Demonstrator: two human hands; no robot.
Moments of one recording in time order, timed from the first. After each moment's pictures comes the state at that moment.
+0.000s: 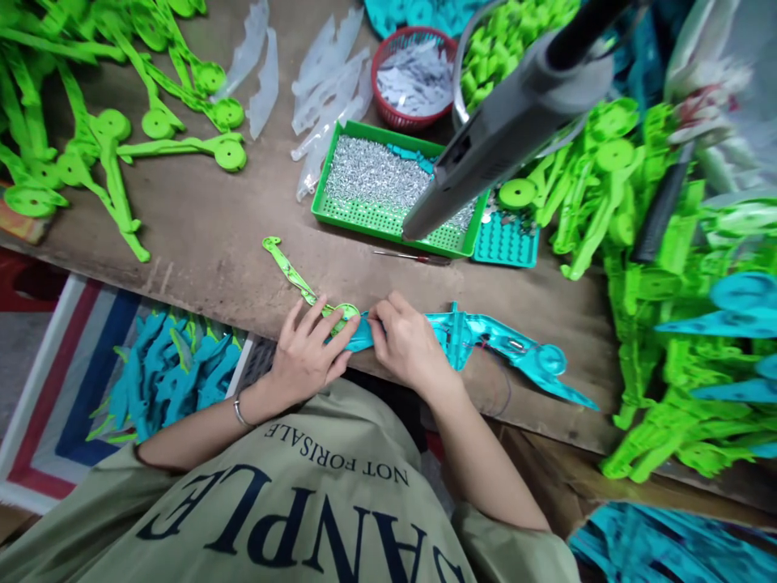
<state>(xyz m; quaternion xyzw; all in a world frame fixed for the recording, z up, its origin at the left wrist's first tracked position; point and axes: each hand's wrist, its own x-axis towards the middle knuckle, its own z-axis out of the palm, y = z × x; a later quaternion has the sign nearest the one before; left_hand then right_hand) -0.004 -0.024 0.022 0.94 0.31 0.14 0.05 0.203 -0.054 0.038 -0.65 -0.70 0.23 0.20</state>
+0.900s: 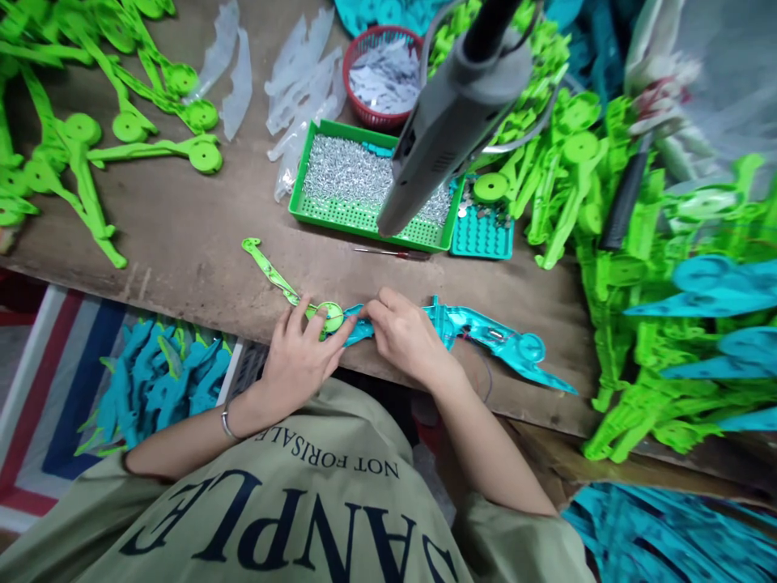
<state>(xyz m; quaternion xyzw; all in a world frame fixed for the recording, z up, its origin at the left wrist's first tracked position) 0.018 -0.031 0.043 0.93 0.35 0.01 0.08 0.231 -0.057 0.039 -0.60 -0.75 0.22 0.18</state>
